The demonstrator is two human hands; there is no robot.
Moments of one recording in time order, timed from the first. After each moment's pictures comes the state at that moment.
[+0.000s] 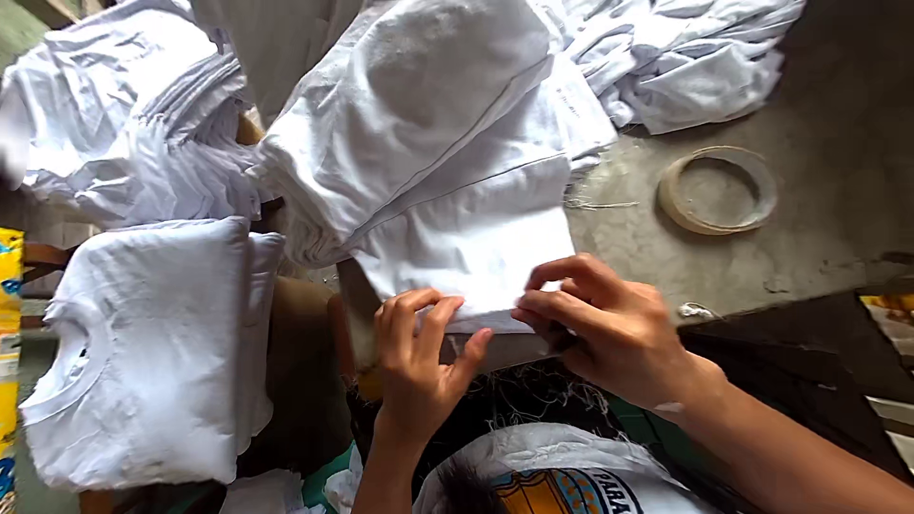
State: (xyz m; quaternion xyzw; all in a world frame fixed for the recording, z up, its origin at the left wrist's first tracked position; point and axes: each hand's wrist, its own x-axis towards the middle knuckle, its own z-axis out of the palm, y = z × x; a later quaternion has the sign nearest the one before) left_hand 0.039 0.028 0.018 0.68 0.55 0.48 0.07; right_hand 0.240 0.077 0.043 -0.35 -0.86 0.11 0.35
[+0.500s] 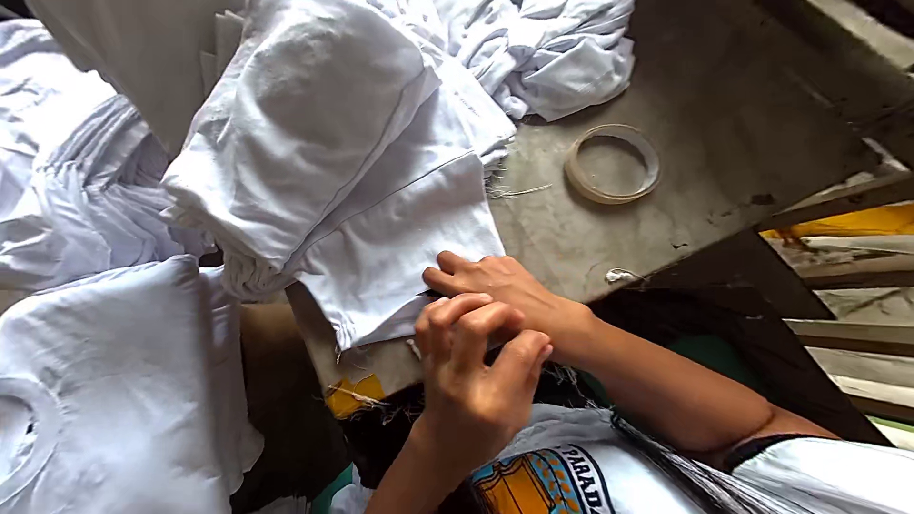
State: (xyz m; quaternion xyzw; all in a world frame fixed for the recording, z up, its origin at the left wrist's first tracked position) left_hand 0.100 0.024 0.036 0.75 0.43 0.47 0.14; right_hand 0.215 0.092 0.049 -0.44 -0.87 0.20 0.06
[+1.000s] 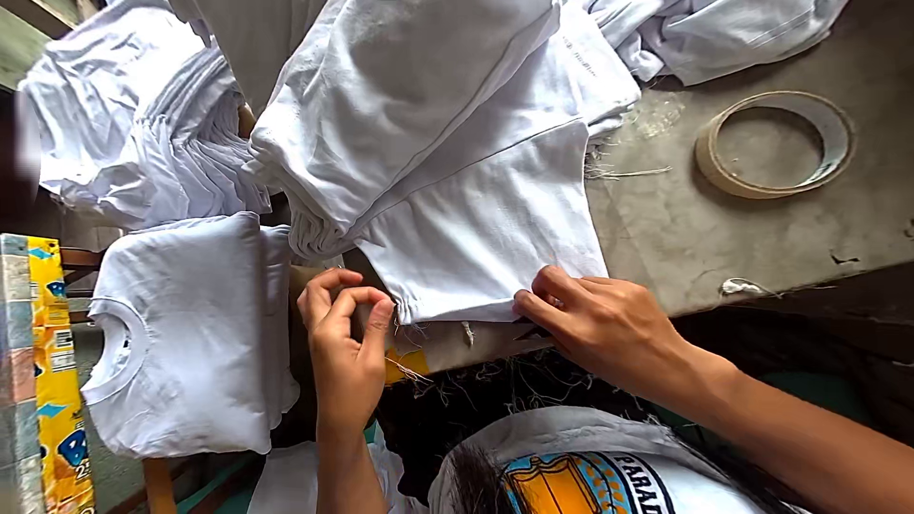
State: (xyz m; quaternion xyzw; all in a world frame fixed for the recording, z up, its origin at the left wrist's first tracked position) left_hand -0.027 0.025 0.052 0.59 0.68 0.39 0.21; right_hand 0.237 0.061 0.015 -0.36 -0.90 0.05 0.24
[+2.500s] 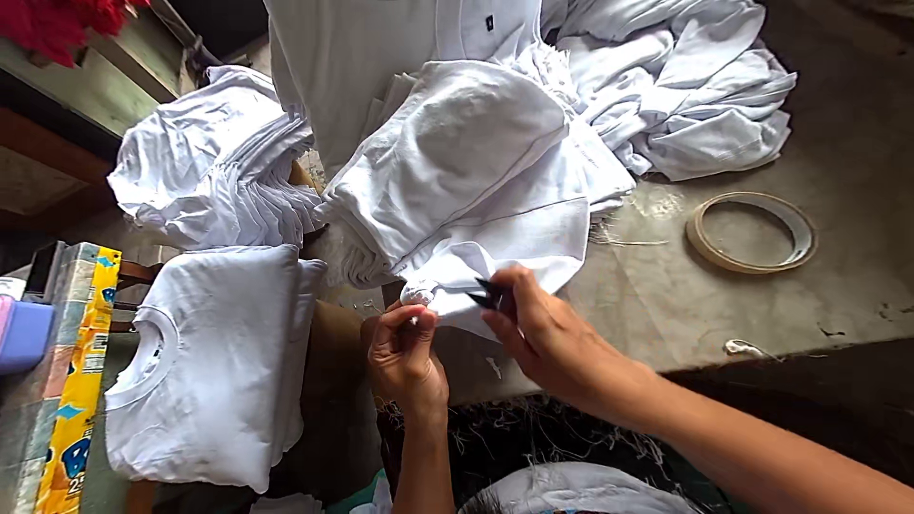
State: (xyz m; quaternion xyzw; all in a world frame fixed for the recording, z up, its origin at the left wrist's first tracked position) left_hand 0.030 0.047 0.026 0.29 0.41 0.81 0.31; right_hand 0.172 0.082 0.052 -0.40 -0.81 0.25 0.35
